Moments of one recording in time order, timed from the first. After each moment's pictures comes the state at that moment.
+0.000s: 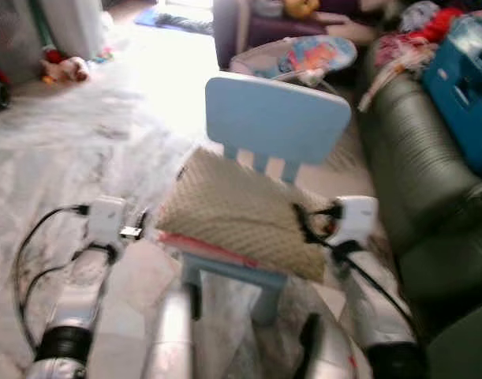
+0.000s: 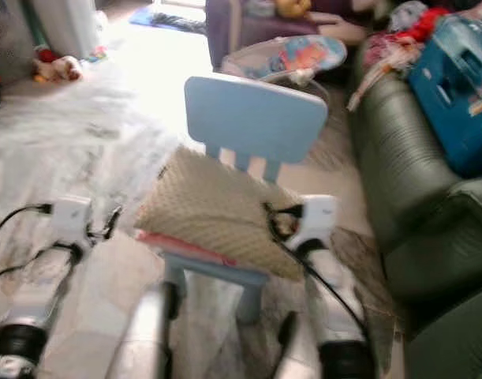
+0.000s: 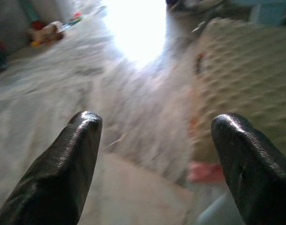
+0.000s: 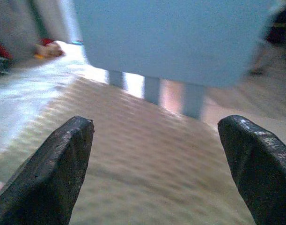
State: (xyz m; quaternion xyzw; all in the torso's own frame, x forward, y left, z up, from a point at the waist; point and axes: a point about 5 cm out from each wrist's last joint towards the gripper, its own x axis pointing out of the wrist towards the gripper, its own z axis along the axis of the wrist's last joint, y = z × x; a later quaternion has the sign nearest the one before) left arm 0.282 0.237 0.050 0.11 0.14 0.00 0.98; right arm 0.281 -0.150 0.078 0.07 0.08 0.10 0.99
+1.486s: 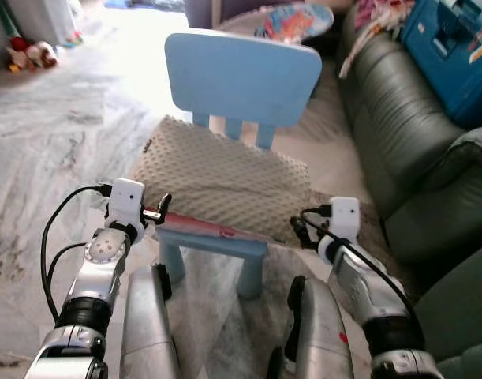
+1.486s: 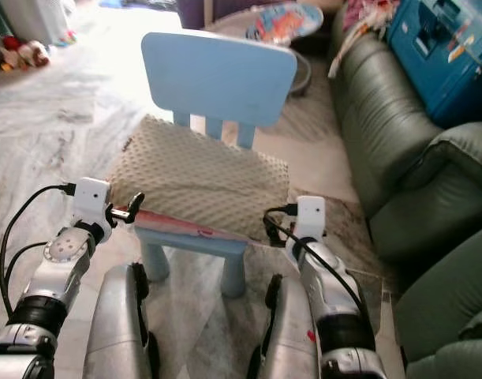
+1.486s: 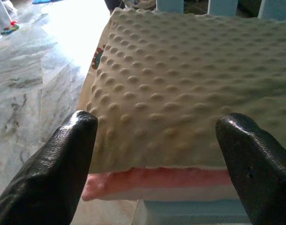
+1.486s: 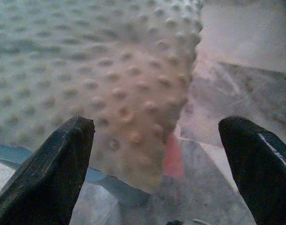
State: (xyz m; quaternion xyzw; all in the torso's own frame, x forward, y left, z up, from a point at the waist) left arm 0.319 0.205 0.068 0.09 0.10 -0.07 0.99; right arm 0.301 -0.160 0.052 0.07 0.24 0.06 0.97
